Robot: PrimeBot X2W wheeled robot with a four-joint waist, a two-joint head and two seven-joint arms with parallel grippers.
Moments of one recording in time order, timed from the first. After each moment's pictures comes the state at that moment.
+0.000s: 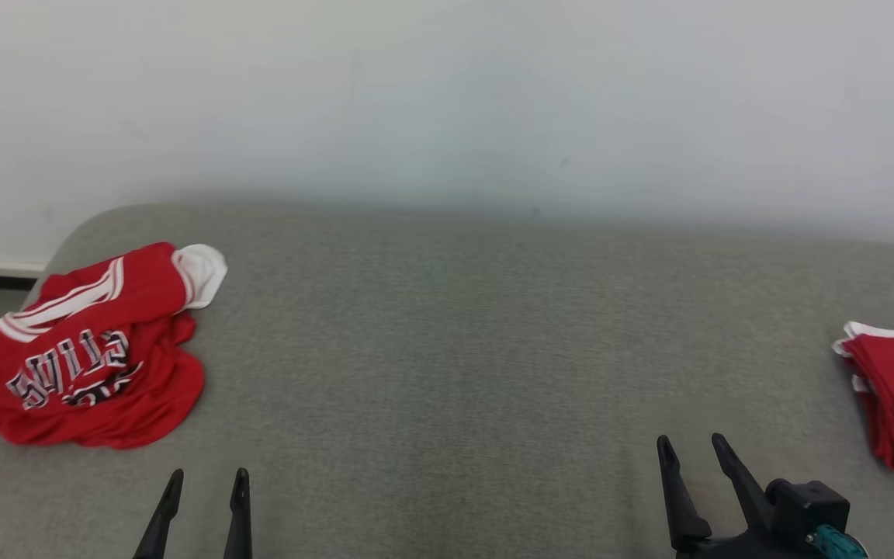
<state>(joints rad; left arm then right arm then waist) 0.08 0.09 -0.02 0.13 -0.18 -0.13 -0.26 0.00 -0.05 0.04 0.24 0.21 0.13 -0.13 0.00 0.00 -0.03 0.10</state>
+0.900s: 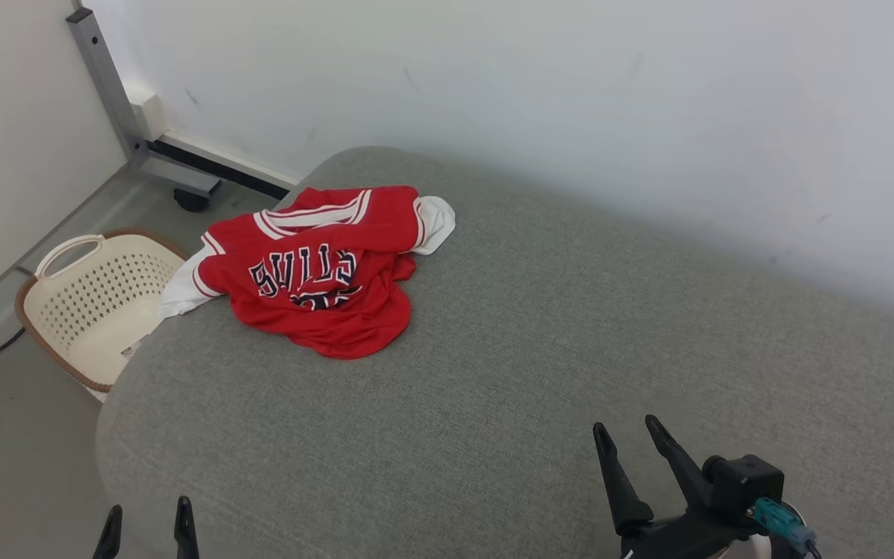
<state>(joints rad) 0.19 0.07 0.08 0.02 -0.18 -0.09 -0.26 -0.08 -0.05 0.18 0.31 0.25 0.13 -0.13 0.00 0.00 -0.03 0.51</state>
